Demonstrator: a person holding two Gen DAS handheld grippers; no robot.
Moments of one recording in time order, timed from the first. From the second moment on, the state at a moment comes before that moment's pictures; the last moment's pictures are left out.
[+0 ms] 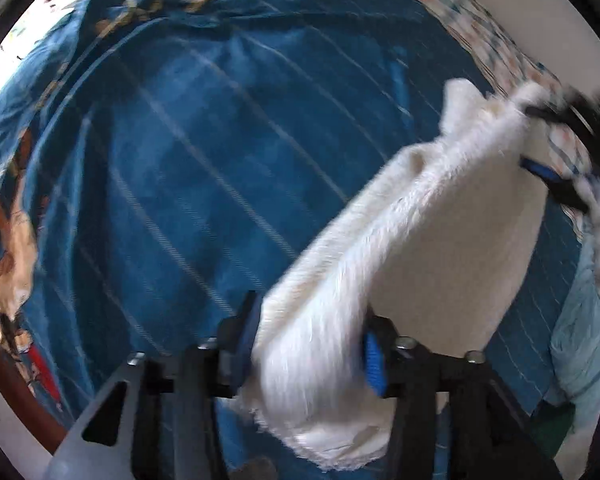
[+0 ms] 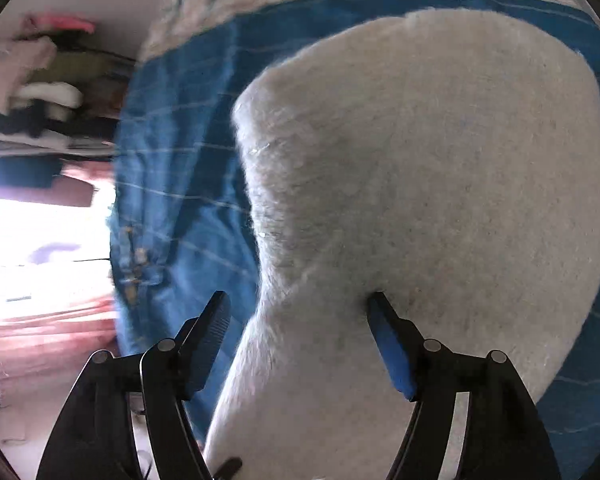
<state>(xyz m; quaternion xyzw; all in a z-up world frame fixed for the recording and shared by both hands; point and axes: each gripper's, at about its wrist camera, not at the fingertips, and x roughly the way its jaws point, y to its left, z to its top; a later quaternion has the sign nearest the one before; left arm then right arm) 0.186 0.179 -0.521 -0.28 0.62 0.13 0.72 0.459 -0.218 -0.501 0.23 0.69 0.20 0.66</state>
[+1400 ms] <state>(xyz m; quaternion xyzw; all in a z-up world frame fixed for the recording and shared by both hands) 0.210 0.142 -0.524 -0.10 0.63 0.10 0.76 0.067 -0.509 -0.508 0.48 0.63 -0.15 0.58</state>
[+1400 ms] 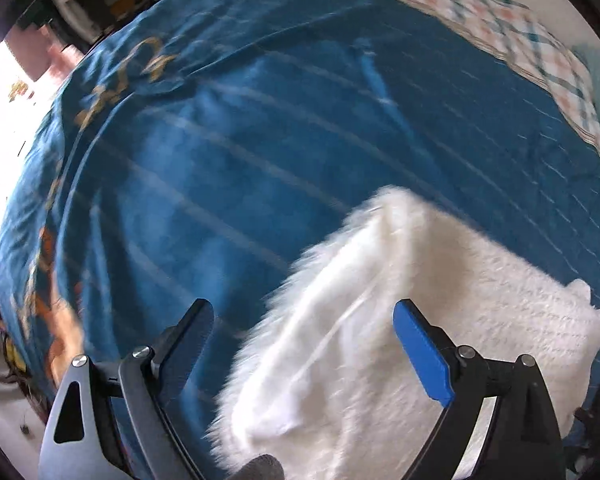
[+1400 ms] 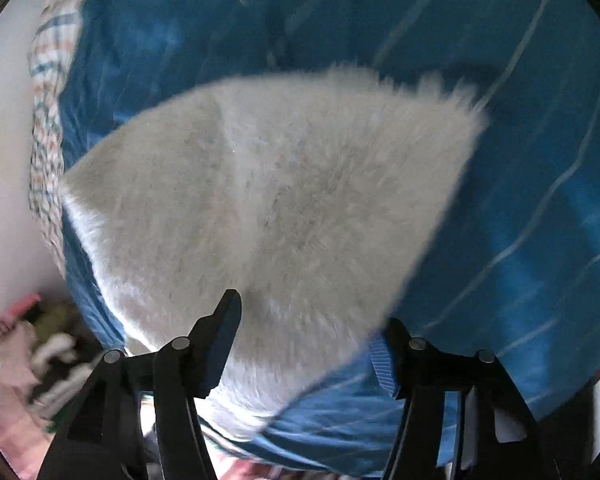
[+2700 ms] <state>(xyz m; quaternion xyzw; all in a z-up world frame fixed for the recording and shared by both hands) 0.218 0.142 -0.566 -0.11 0.66 0.11 0.74 0.326 -0.372 -0.514 0.03 0.69 0.06 0.72</state>
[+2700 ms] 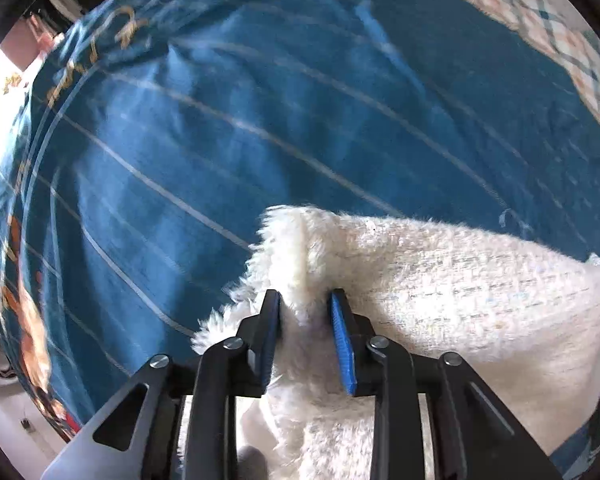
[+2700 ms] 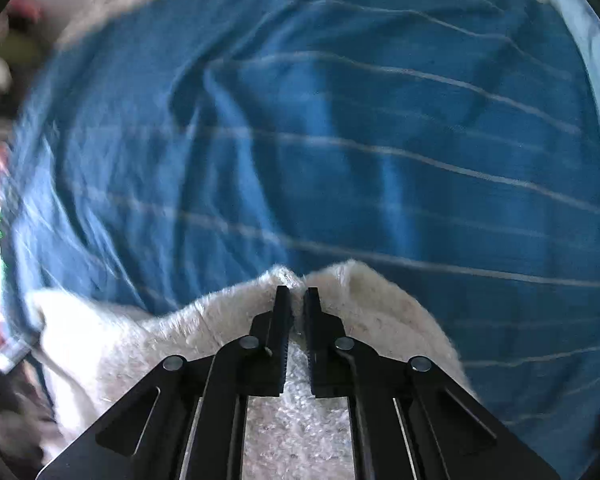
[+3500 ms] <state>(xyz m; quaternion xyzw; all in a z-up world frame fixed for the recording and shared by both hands) 0.149 0.113 -0.583 -0.13 0.67 0.14 0.72 0.238 -0.426 -0.494 0.25 0.68 0.08 0.69</state>
